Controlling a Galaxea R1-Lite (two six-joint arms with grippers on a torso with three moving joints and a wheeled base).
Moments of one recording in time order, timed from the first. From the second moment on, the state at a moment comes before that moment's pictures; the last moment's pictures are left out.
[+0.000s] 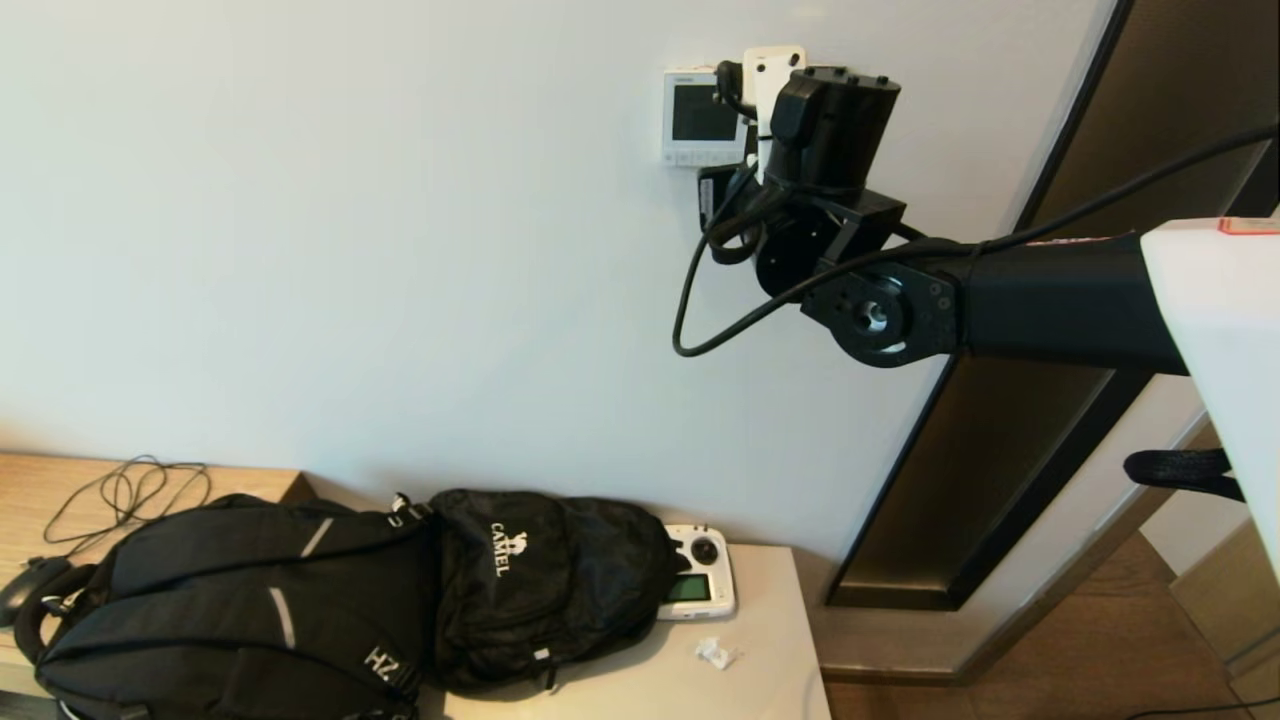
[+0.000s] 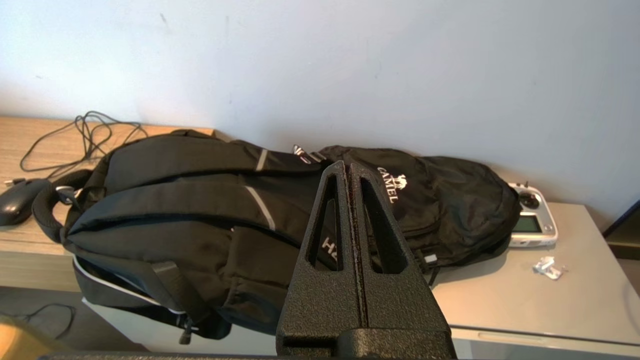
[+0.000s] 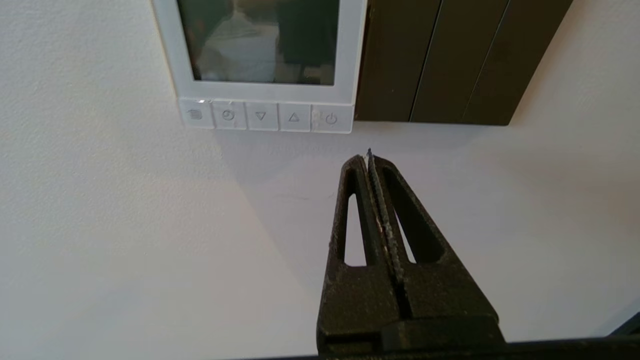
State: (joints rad) left arm 0.01 0.00 0.00 -0.01 0.01 0.00; right arm 0.60 2.13 -1.89 -0.52 -0.64 -0.23
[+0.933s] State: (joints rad) left arm 0.01 0.00 0.00 -0.01 0.01 0.00; right arm 0.59 2.19 -1.96 -0.52 -0.64 -0.25
